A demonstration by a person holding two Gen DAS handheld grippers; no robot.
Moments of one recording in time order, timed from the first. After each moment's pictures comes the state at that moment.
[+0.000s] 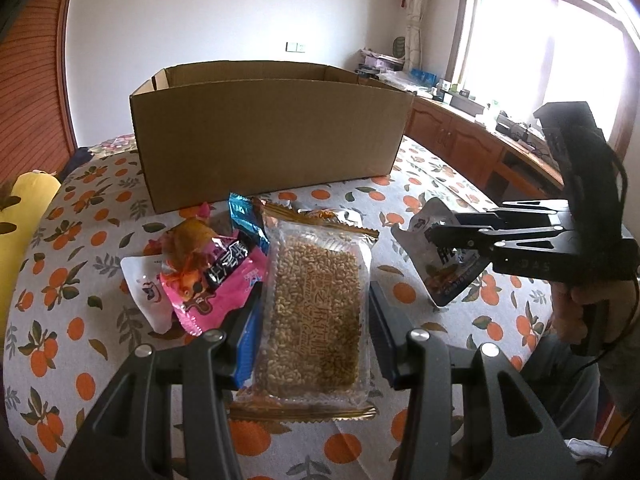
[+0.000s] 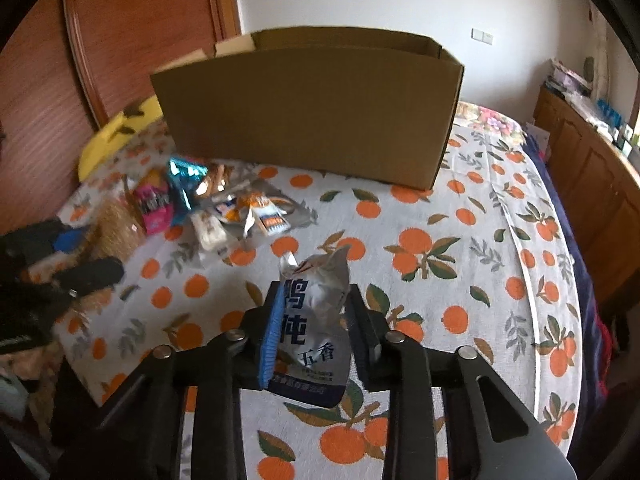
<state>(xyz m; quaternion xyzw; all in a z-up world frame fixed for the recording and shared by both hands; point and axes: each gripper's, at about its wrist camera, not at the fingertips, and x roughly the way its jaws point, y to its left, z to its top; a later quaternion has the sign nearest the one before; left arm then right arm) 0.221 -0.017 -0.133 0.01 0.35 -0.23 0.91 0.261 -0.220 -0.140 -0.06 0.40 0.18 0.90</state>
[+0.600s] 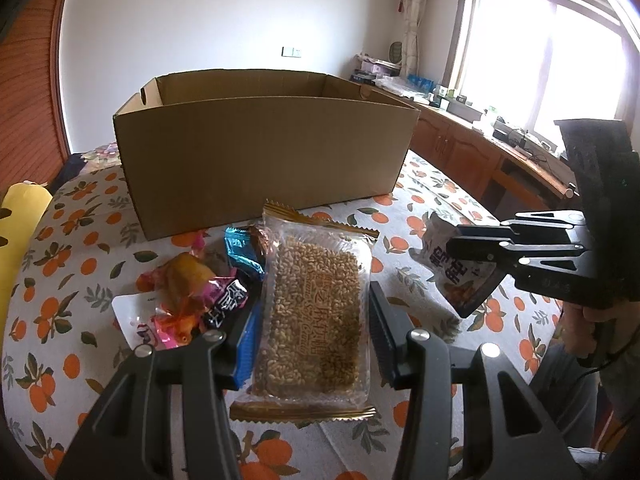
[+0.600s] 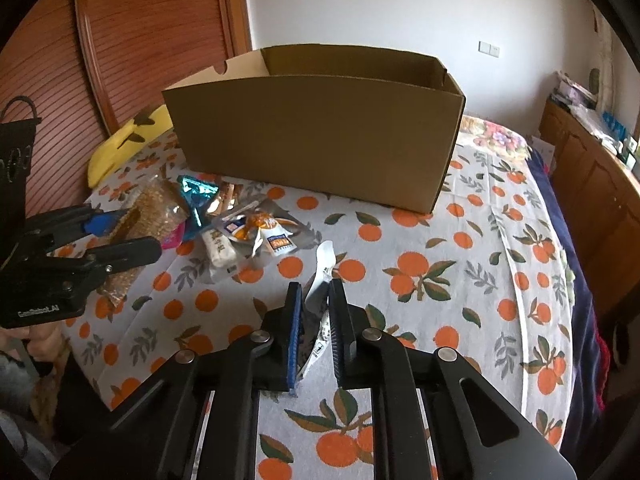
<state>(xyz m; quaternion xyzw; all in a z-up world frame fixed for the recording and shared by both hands) 0.247 -0.022 -0.127 0.01 0.34 -0.24 0.91 0.262 -0.219 -0.125 -0.07 0.39 0.19 0.90</state>
